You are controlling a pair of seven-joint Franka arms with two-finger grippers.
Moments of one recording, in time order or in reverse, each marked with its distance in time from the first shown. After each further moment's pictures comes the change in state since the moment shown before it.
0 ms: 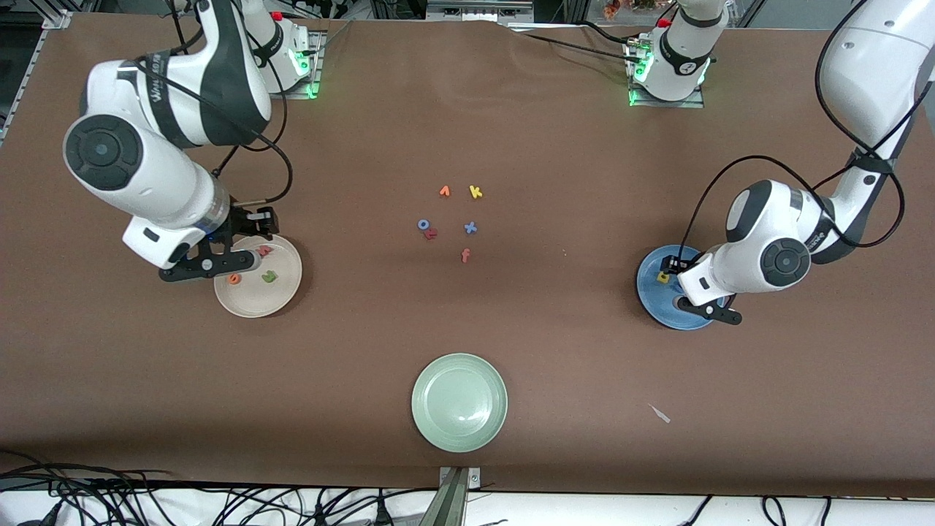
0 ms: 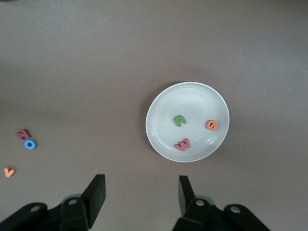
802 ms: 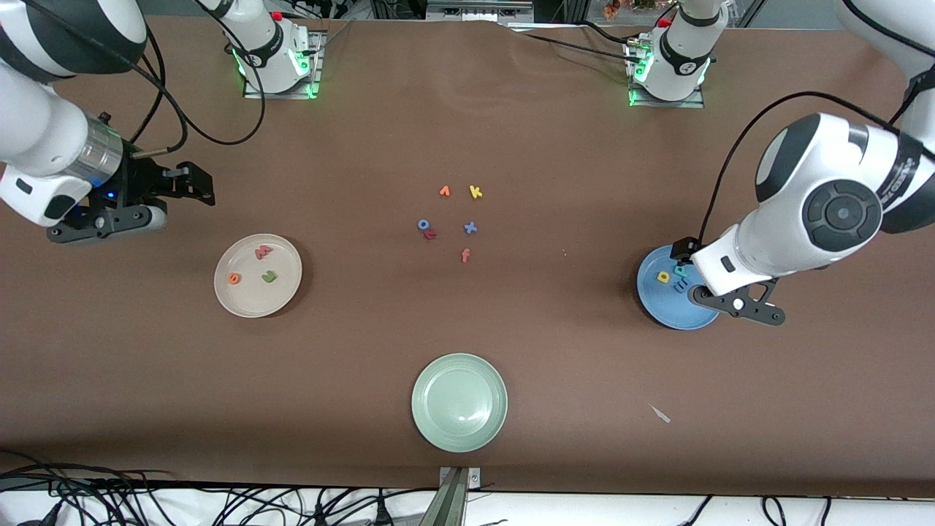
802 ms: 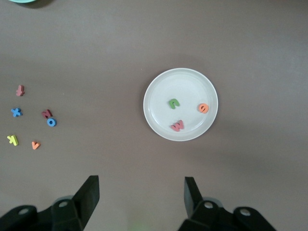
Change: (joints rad) left arm -0.197 -0.126 0.047 0.383 -0.062 -0.382 -0.020; right arm -0.670 -0.229 0.657 -0.048 -0.092 -0.083 0.001
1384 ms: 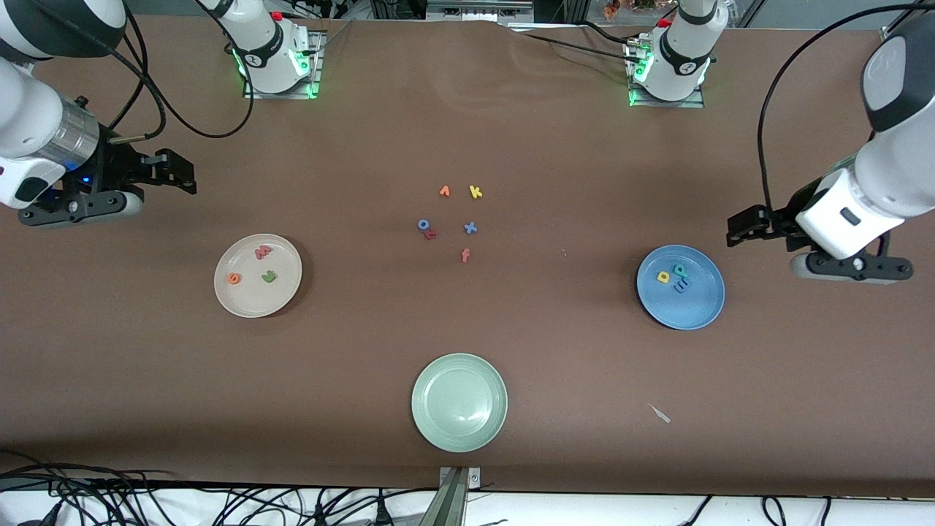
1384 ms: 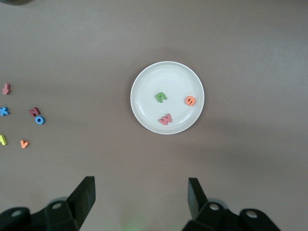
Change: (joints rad) left arm -0.274 -0.239 0.494 -0.037 -0.322 0.028 0.005; right arm -0.059 -0.035 0.030 -0.036 -0.033 0.002 -0.004
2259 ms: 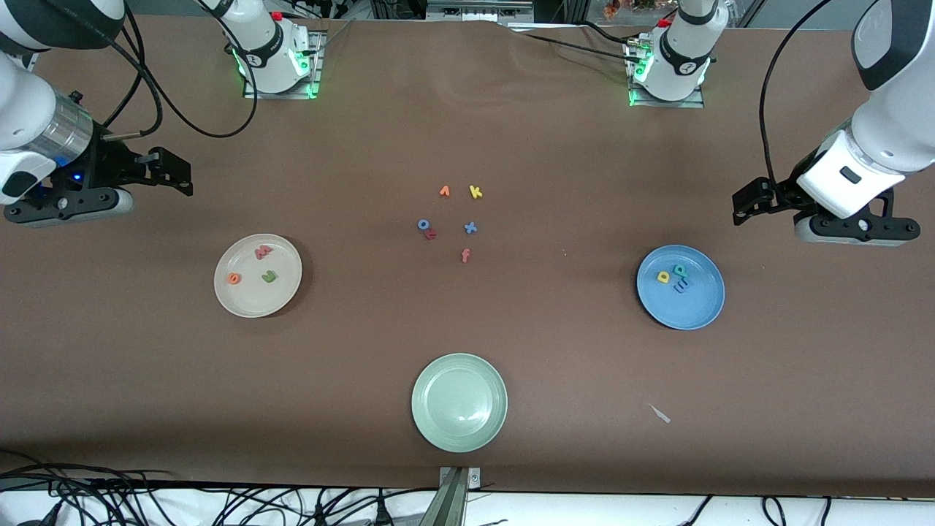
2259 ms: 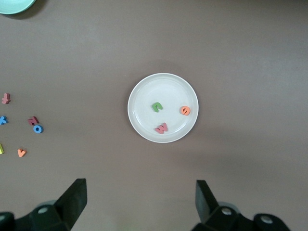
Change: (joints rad) left arm -0.014 -0.137 0.023 -0.190 0.018 0.068 0.000; right arm -0.001 -0.003 0.005 0.025 -0.015 0.021 0.005
